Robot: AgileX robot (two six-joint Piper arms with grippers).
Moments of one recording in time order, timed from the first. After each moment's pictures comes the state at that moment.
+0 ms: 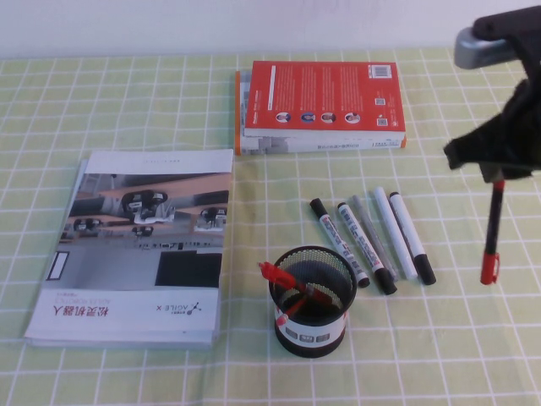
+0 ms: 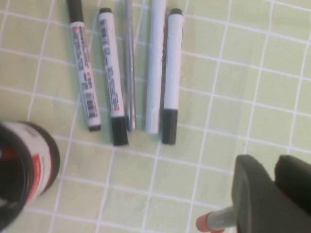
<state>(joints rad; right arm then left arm) 0.46 1.45 -1.39 -0.18 1.13 0.30 0.00 -0.02 0.03 -0.07 0.39 0.16</state>
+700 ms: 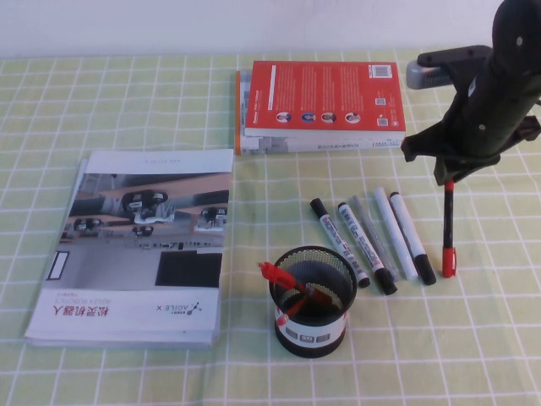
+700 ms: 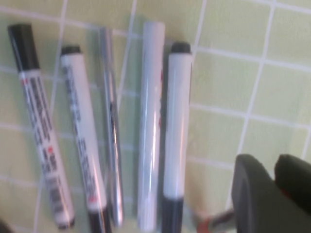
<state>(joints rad) 0.32 1.90 -1.64 -0.03 1.09 0.14 0.00 -0.02 0.03 -0.07 0.39 0.16</state>
